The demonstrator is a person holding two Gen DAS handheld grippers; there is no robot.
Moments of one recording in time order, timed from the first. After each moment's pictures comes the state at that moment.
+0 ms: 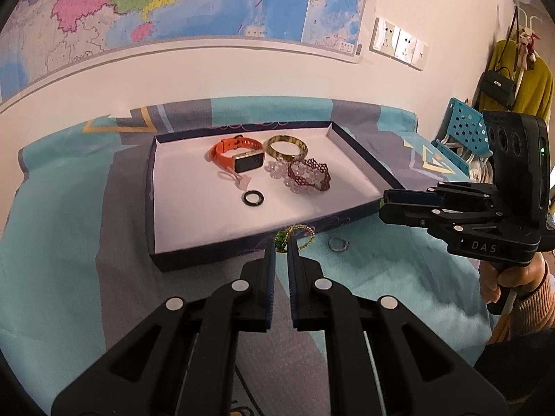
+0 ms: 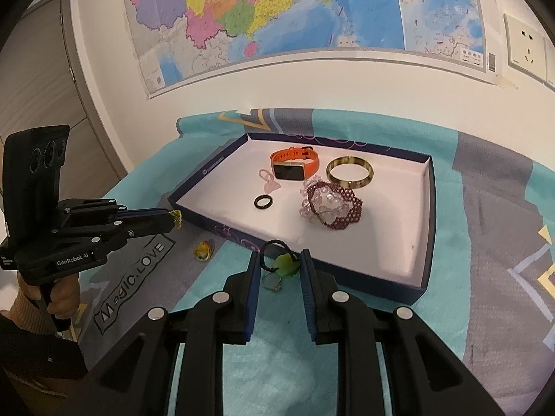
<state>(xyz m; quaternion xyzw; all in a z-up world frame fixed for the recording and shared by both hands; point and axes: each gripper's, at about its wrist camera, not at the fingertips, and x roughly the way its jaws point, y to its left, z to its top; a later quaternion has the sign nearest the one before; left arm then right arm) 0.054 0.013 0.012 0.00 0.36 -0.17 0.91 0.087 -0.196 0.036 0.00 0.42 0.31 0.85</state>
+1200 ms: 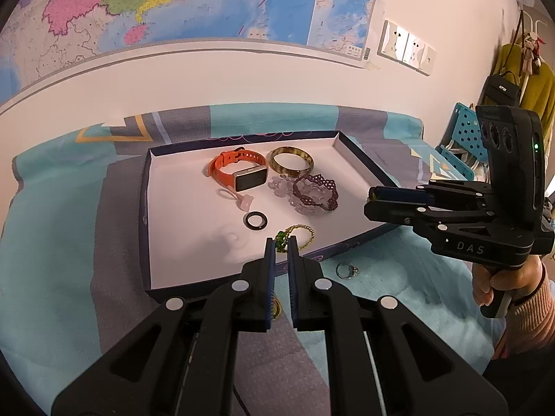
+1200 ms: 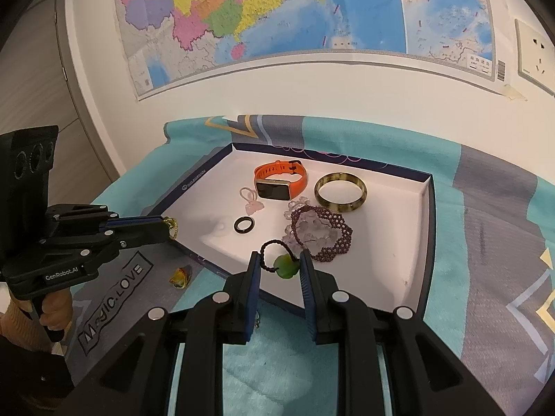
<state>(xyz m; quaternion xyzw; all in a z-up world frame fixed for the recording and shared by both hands) 0.079 0.008 0.017 -0.01 0.37 -0.17 0.91 0.119 -0.185 0.031 -0.01 0.42 0.30 0.86</state>
